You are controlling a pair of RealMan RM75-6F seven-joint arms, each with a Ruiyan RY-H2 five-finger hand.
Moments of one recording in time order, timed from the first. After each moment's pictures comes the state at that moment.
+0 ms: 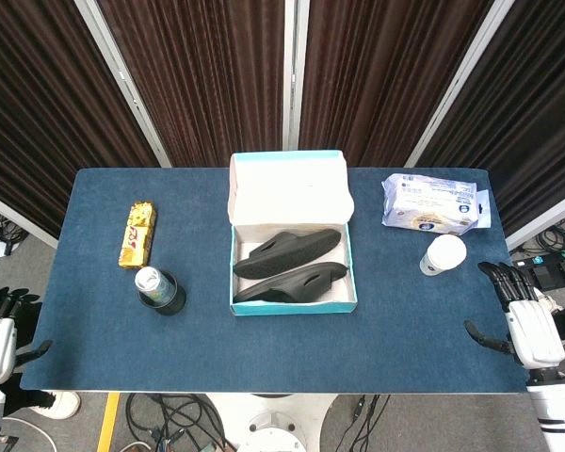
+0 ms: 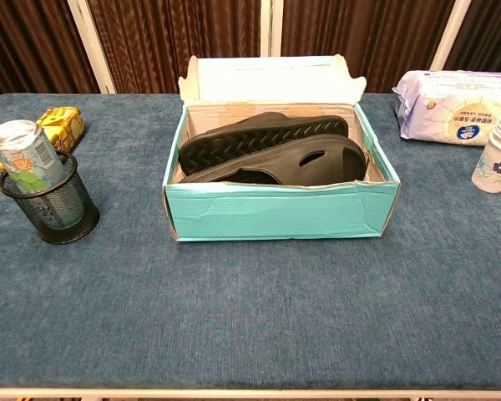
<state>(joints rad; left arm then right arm) -0.01 -1.25 -0.06 -1.51 1.42 1.53 0.11 0.14 -1.05 0.05 -1.70 -1.54 1.44 0.23</state>
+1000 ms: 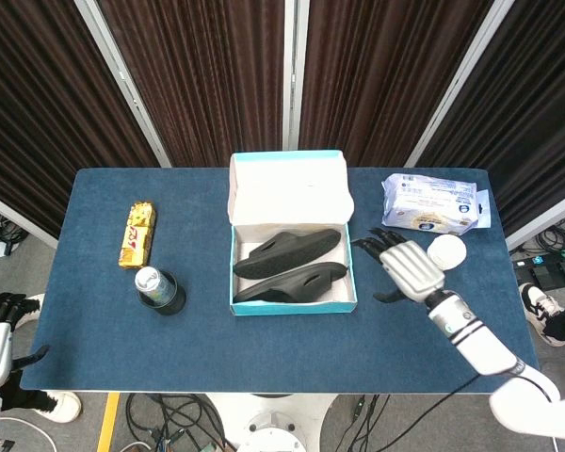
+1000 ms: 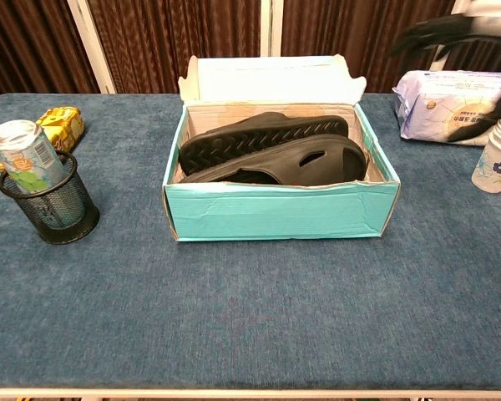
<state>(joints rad) 0.01 -1.25 -0.05 -1.49 1.40 1.52 0.07 0.65 -1.14 0.21 -1.70 -1.42 0.84 -0.02</state>
